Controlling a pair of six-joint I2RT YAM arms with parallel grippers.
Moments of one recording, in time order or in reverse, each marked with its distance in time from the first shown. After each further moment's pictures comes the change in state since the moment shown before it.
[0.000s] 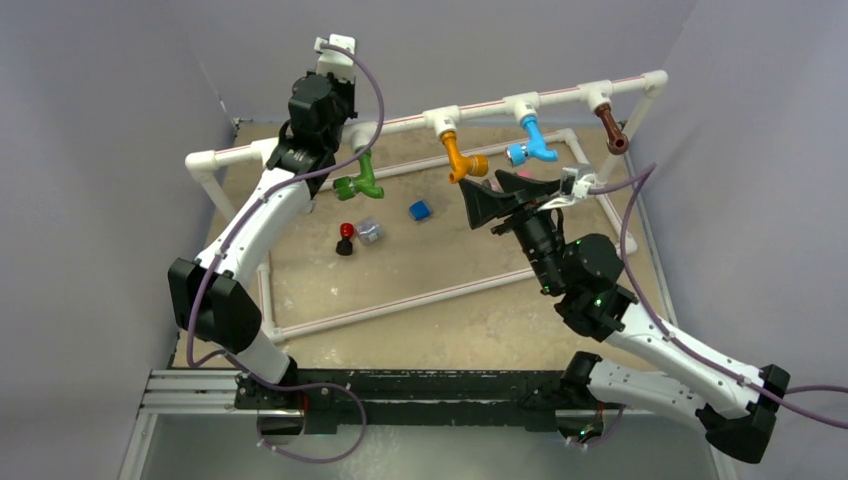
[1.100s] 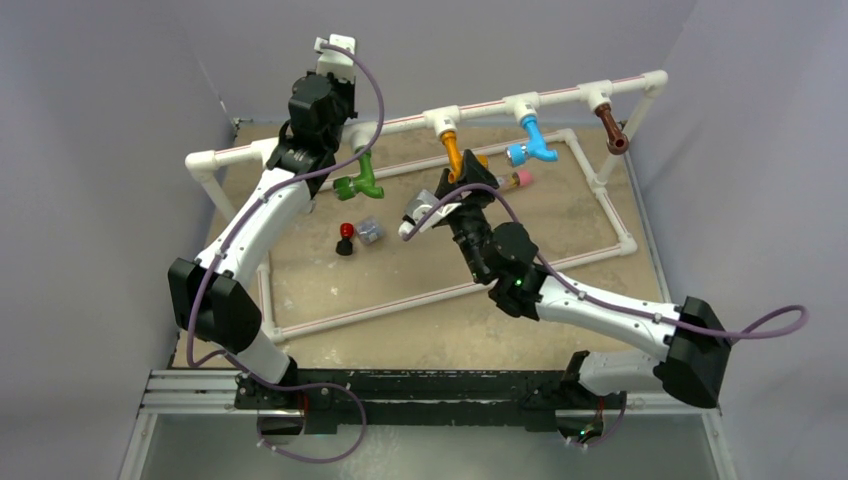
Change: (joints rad) left arm 0.000 0.000 0.000 0.001 0.000 0.000; right arm 0.088 0.393 0.054 0.312 0.109 -1.564
